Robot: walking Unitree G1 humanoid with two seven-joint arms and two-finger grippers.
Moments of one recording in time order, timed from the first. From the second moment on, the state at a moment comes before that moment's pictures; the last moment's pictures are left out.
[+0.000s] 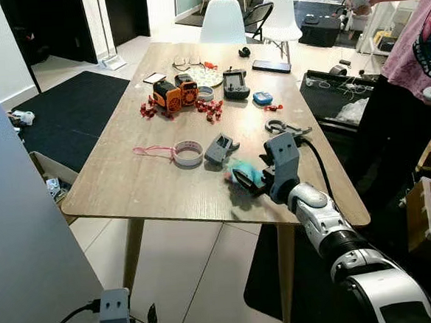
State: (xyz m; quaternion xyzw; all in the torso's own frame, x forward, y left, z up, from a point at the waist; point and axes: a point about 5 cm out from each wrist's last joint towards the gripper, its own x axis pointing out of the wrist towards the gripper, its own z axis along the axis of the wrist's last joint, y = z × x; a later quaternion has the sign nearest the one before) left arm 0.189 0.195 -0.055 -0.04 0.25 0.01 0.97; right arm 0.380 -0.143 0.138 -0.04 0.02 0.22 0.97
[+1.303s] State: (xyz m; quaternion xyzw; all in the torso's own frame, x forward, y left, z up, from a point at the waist) left arm 0.185 0.195 -0.057 -0.04 0.26 0.01 0.97; right arm 0.201 -0.287 -0.044 0.06 0.32 -0.29 0.90
